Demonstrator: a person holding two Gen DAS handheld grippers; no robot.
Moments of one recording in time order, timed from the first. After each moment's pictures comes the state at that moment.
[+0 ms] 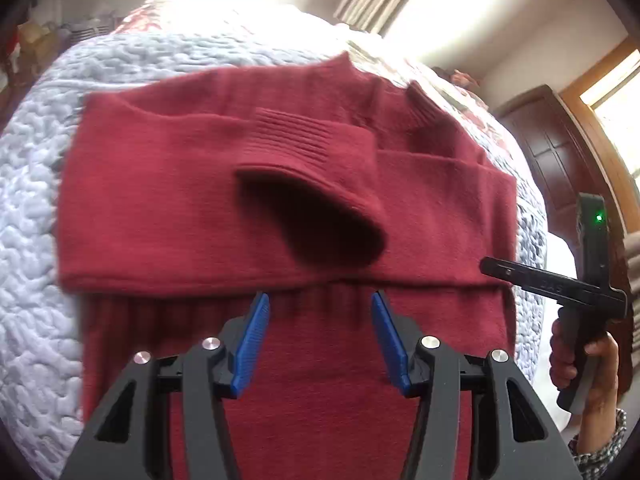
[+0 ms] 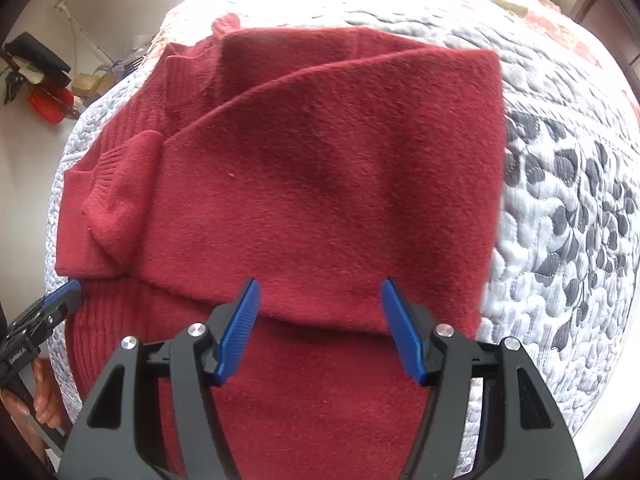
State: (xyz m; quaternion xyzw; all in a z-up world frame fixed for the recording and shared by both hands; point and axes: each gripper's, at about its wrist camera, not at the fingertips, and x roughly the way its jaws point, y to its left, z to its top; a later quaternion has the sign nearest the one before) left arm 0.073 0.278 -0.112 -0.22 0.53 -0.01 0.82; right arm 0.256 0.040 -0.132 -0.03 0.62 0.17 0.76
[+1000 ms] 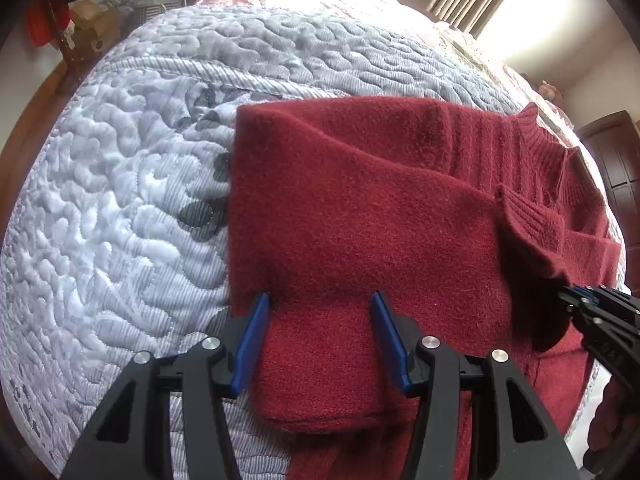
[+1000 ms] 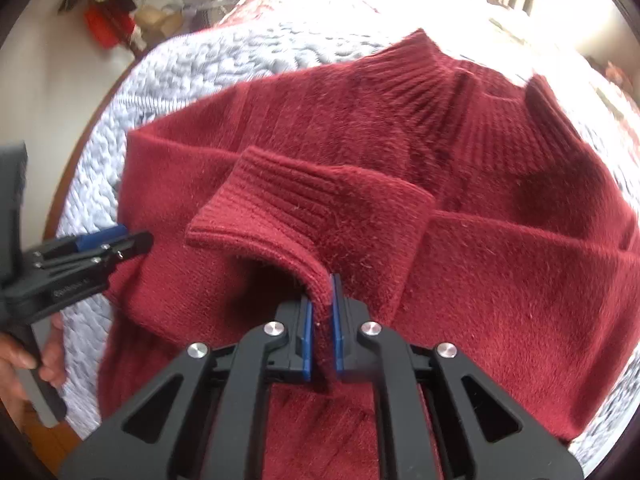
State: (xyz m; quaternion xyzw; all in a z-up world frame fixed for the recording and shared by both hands) left arm 0.113 0.411 -0.150 -0.20 0.58 0.09 0.78; right arm 0.264 0.253 -0.139 -0.10 0.60 0.27 0.75
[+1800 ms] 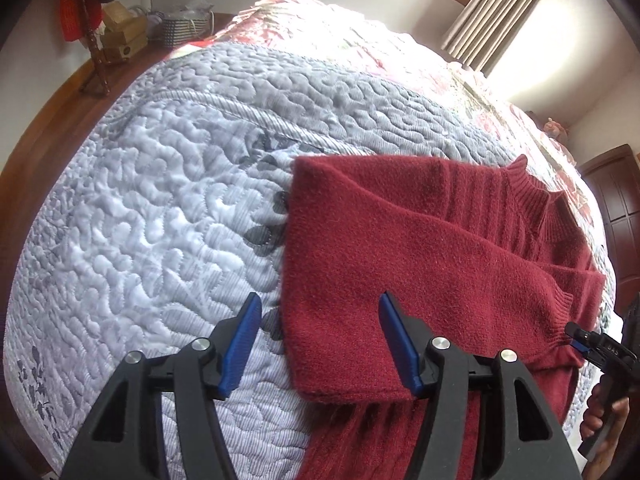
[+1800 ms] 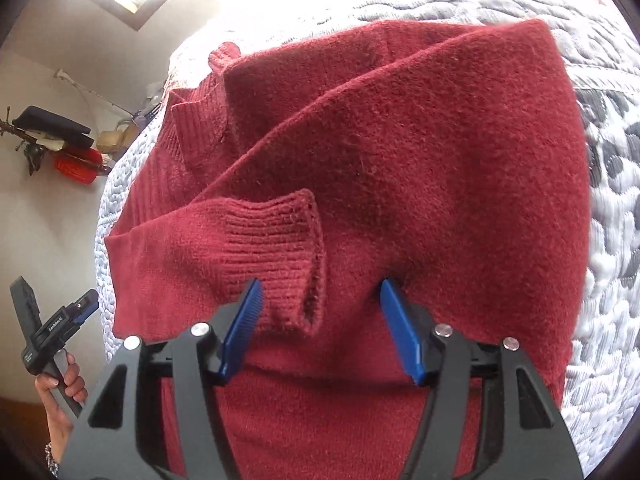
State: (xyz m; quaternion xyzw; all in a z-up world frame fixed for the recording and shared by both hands) left arm 0.085 0.433 -0.101 -0.21 0.54 0.14 0.81; right arm 0.297 0.069 -0.159 0.12 0.62 0.19 0.75
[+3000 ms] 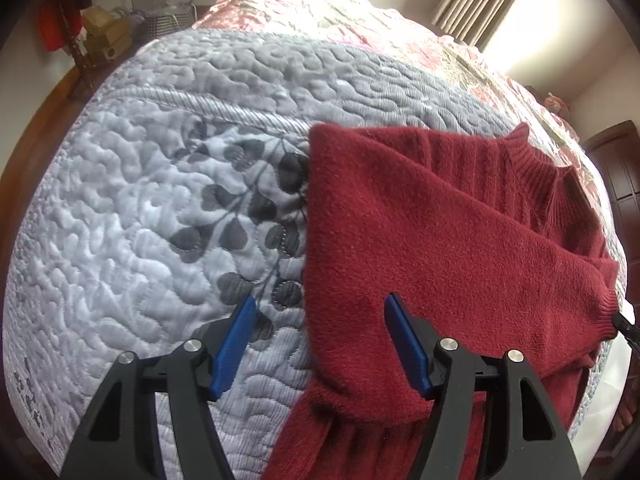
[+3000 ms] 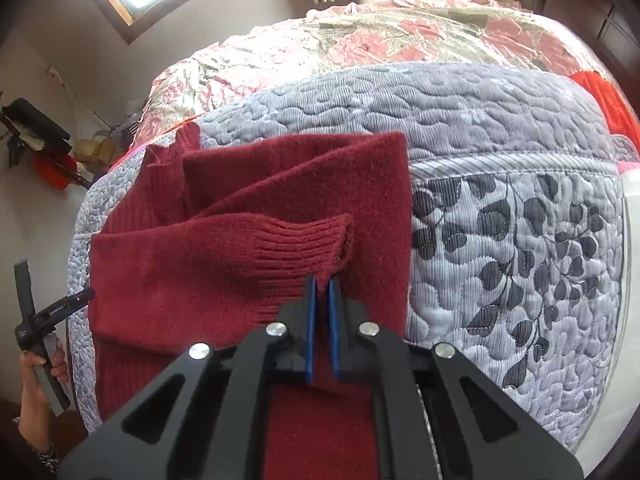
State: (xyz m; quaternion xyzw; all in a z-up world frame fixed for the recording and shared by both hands) left arm 0.131 0.396 -0.135 -0.19 0.57 0.11 0.79; right arm 0.295 -0.006 -0.108 0.06 0.57 0.15 0.81
